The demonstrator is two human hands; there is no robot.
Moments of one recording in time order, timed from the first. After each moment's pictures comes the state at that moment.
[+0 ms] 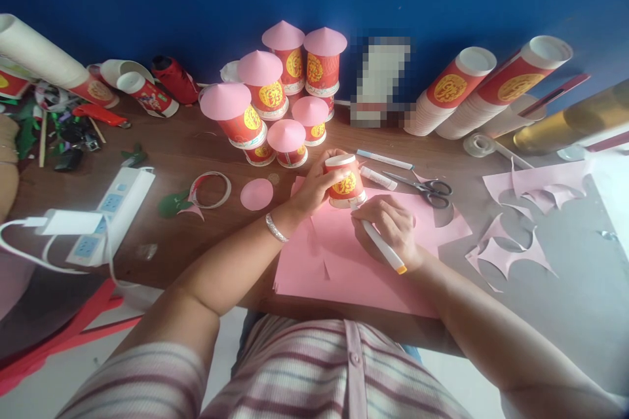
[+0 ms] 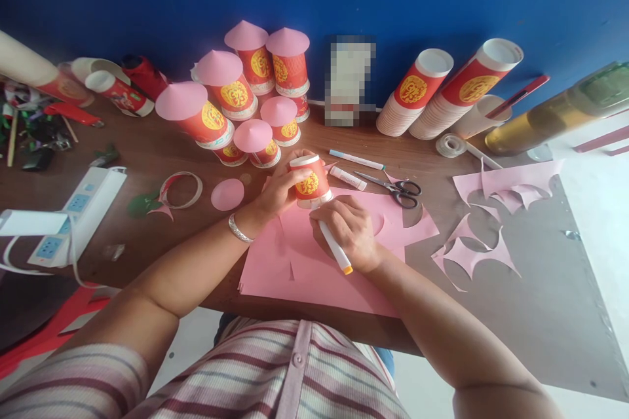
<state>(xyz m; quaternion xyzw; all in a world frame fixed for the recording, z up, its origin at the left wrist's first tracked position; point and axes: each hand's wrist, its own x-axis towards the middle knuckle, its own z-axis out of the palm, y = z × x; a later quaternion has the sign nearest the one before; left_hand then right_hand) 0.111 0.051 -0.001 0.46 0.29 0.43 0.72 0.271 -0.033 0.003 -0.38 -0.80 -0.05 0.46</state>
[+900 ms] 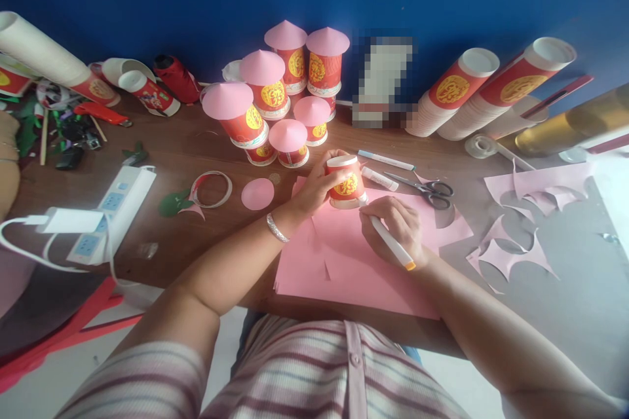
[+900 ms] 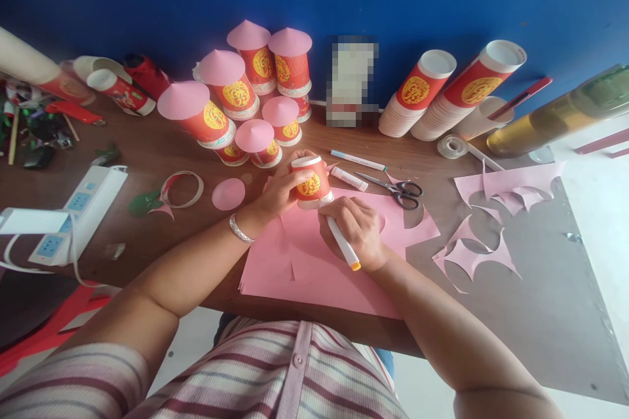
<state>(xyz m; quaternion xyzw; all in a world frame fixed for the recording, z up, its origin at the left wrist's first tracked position) 0.110 0.052 -0.004 0.46 0.29 0.41 0.73 0.276 -0.034 0.007 -0.40 -0.79 -0.05 0.46</state>
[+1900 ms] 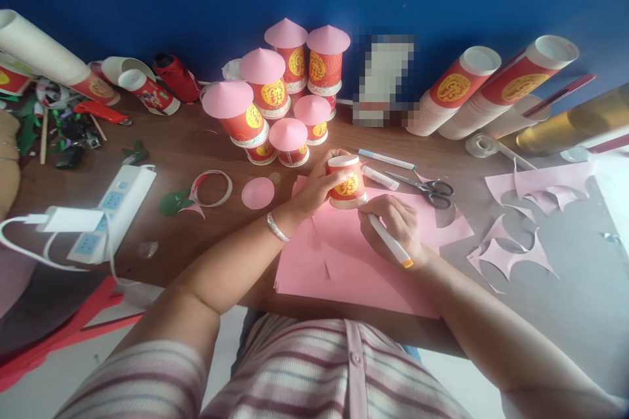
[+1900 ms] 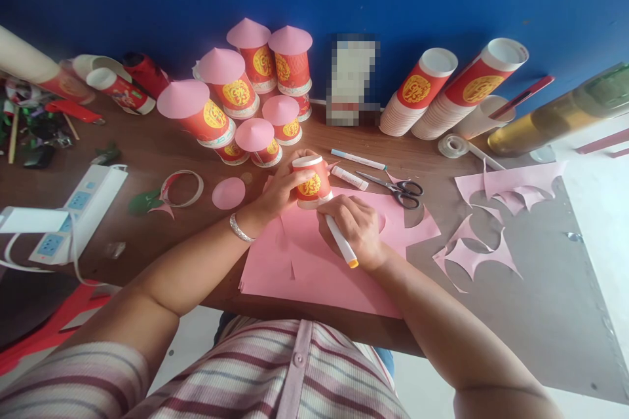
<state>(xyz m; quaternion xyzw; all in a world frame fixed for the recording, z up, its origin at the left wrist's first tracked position) 0.108 0.053 -0.008 0.47 0.27 0.41 0.73 0.275 -0.033 0.006 -0.41 -0.80 -0.05 0.44</state>
